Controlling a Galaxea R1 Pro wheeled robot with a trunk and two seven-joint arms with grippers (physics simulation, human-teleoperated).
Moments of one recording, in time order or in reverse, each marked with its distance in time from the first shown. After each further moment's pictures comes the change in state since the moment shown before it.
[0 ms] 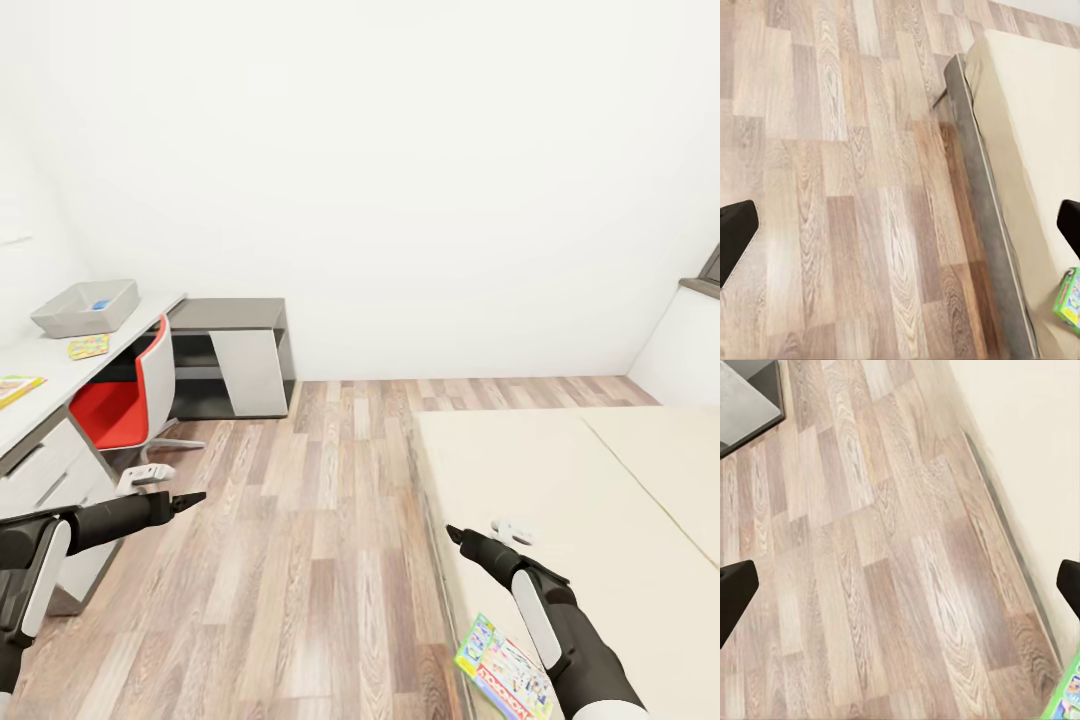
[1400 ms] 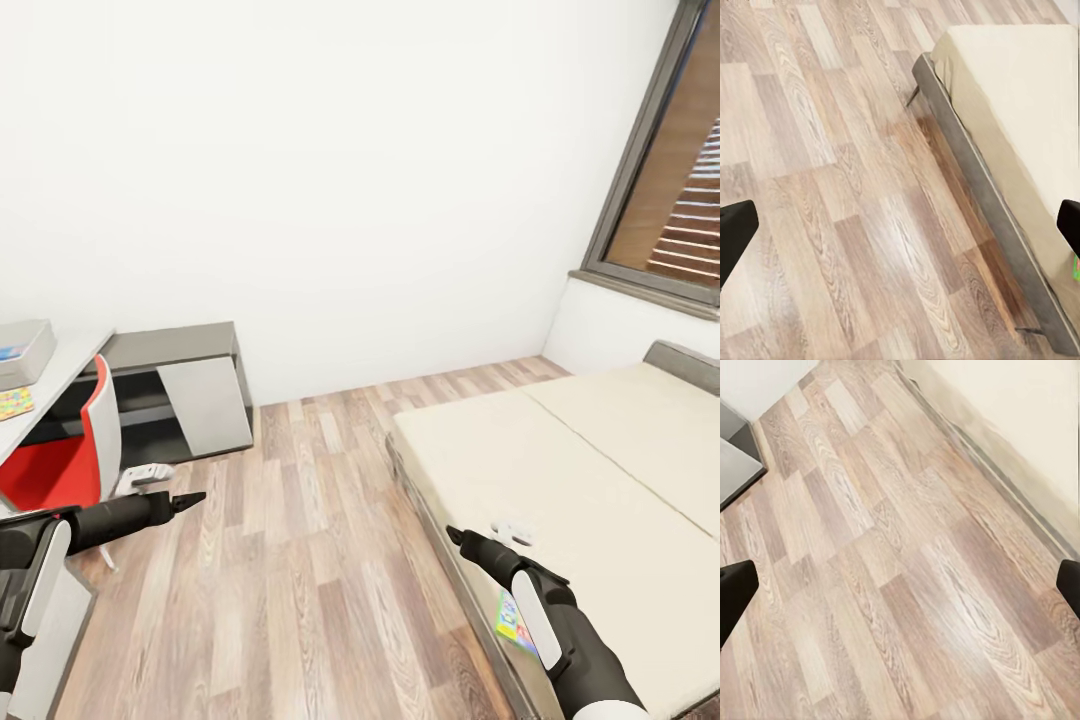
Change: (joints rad) left arm 0.000 0.000 0.000 0.000 0.001 0.000 -0.002; right arm 0.000 0.000 0.000 0.004 0.000 0.000 0.000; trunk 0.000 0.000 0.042
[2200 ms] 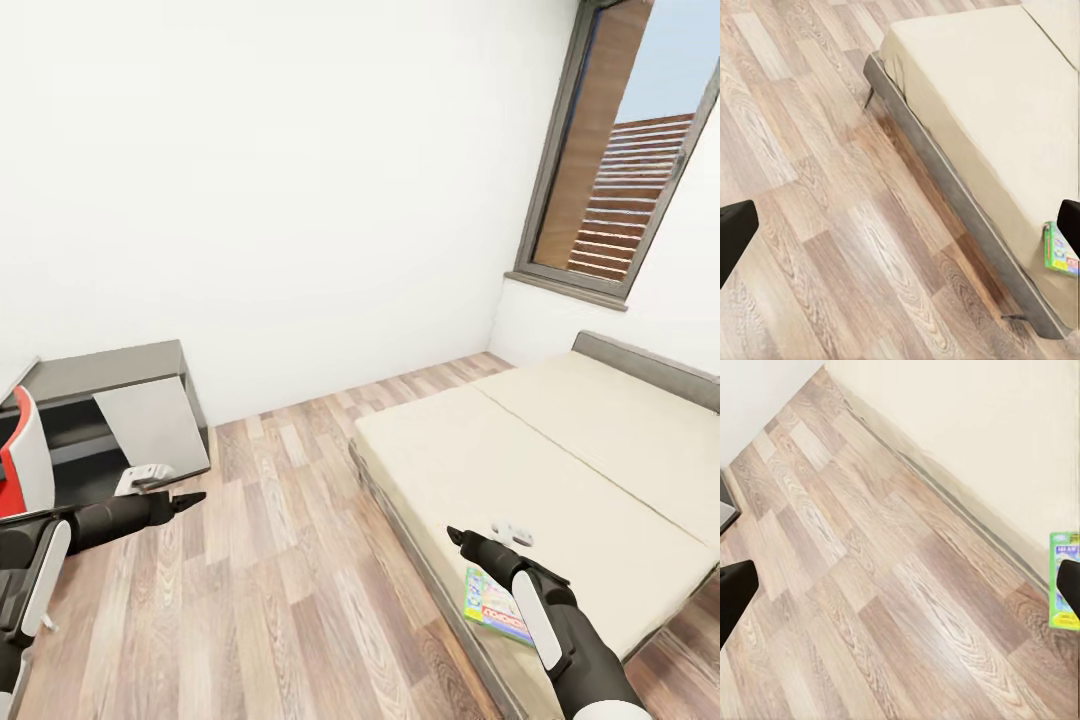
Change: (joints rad) left arm 0.000 0.000 0.000 0.000 0.000 -0.002 -0.001; right arm 0.000 -0.001 -0.002 0.003 0.000 0.000 -0.001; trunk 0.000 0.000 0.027
